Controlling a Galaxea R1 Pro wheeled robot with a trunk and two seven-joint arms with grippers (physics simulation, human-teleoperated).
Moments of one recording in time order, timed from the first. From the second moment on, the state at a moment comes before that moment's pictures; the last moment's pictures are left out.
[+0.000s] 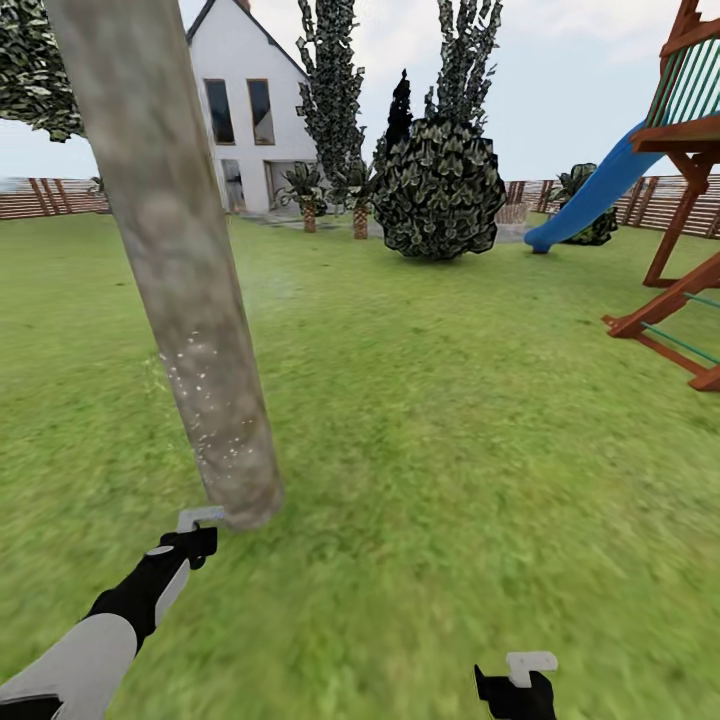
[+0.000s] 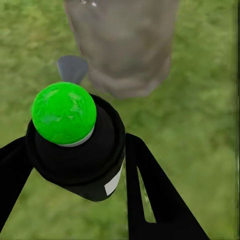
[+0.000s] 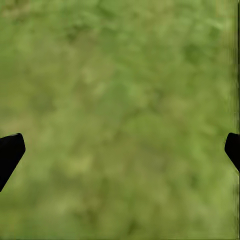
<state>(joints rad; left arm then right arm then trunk) -0.70 0.14 0.08 -0.42 0.03 0.13 0.05 -0.47 -0.05 0.15 -0.05 -0.13 -0.38 -0.04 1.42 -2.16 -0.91</state>
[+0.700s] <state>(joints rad) -0.70 0.14 0.08 -0.41 0.04 0.13 0.05 -0.47 -0.05 0.15 -0.05 -0.13 -0.38 -0.04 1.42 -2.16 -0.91</state>
